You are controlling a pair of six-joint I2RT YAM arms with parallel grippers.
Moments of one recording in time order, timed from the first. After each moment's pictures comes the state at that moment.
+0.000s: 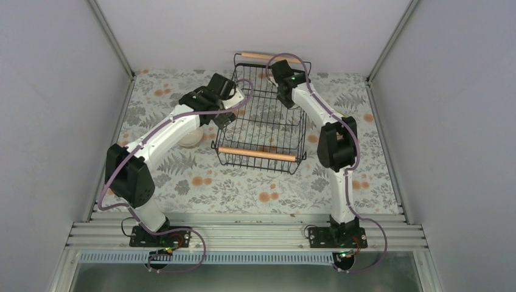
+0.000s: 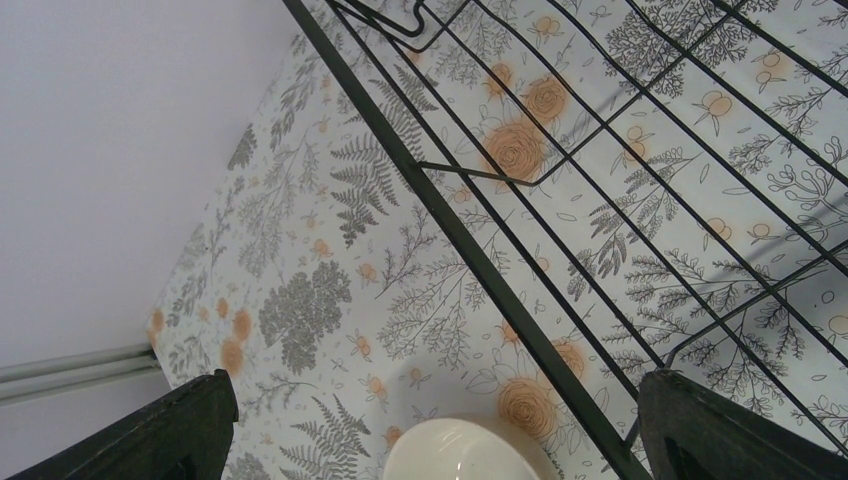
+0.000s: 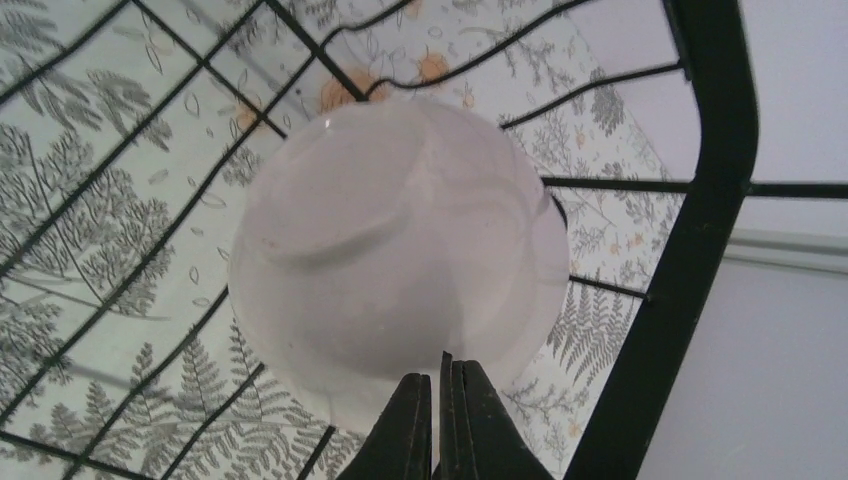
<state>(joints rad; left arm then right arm) -0.57 1.68 1.54 -0.76 -0.35 0.48 0.42 2.23 2.05 -0.89 0.55 -0.40</state>
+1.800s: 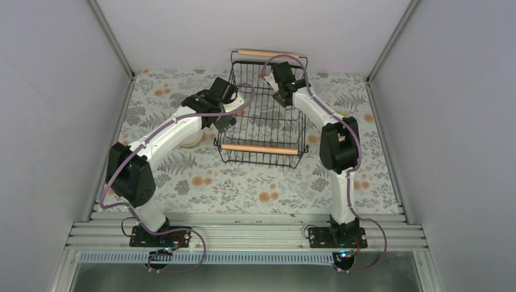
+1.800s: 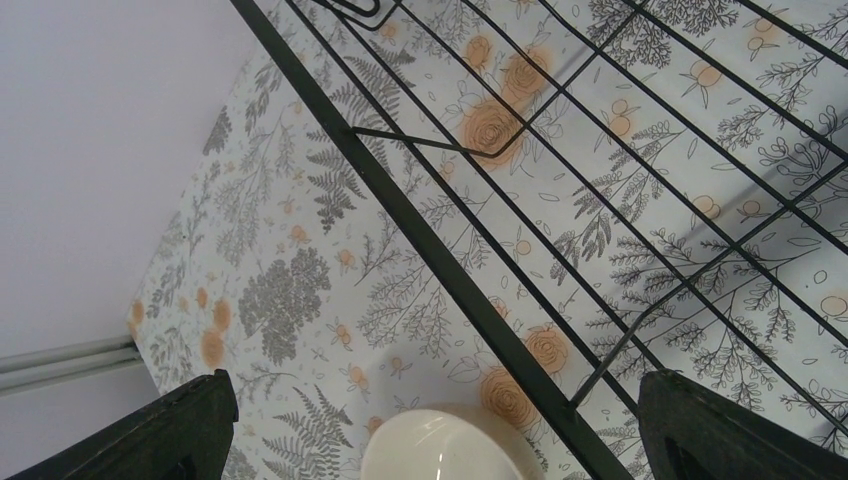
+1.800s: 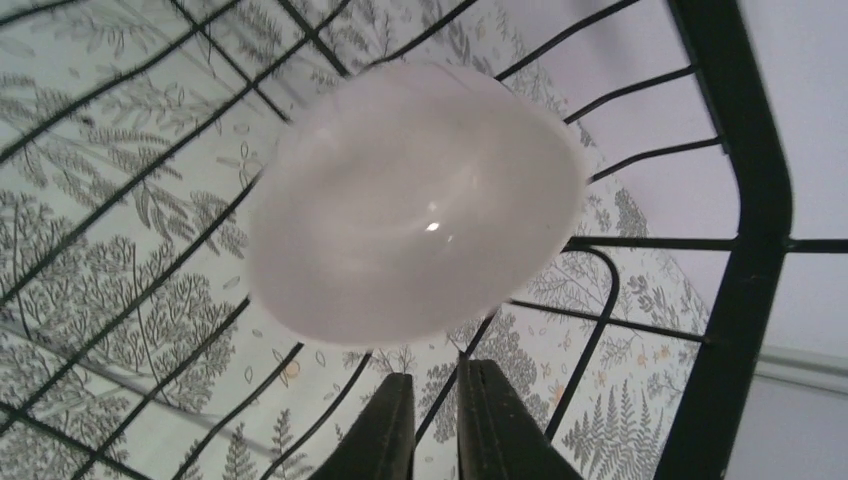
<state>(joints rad) -0.58 1.69 1.50 -0.75 -0.36 0.47 0.42 2.17 1.90 -0.64 0.43 -0.51</state>
